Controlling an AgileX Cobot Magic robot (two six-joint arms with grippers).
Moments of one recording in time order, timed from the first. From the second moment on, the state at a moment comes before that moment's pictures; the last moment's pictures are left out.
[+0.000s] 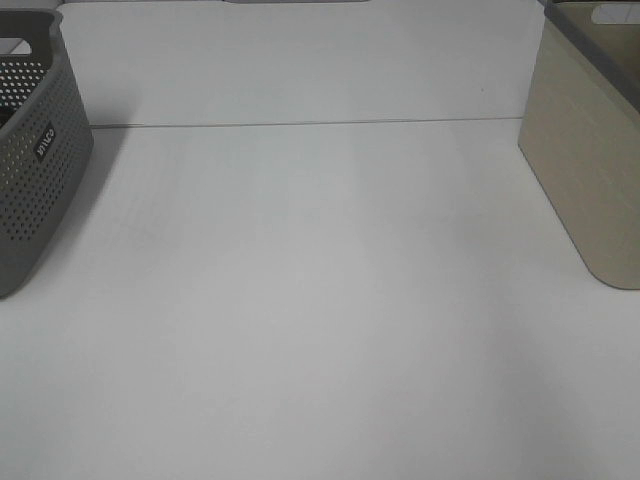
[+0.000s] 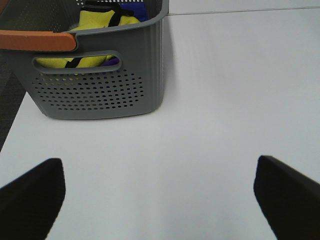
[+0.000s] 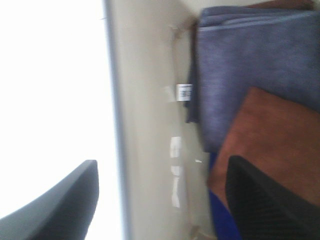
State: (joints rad) left arm 0.02 -0.01 -0.50 -0.01 1.06 0.01; right arm -0.20 1.93 -2.00 0.29 1.22 -0.17
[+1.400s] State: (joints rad) left arm 0.02 -0.01 -0.50 -0.01 1.06 0.01; right arm 0.01 0.72 -0.72 0.13 1.22 -0.14
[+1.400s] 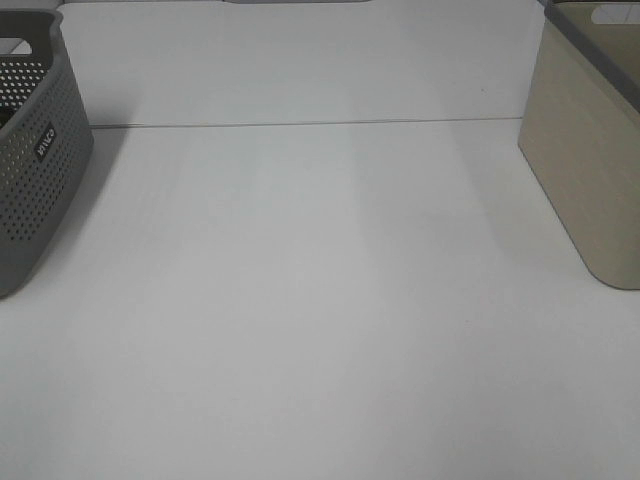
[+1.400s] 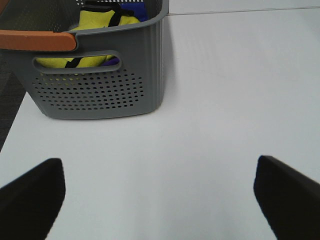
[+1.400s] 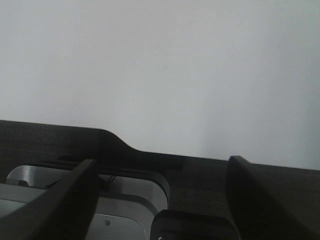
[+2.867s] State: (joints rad) left arm 0.02 -0.01 -0.50 -0.01 1.06 0.01; right arm 0.01 -0.01 -0.51 0.05 1.07 -0.14
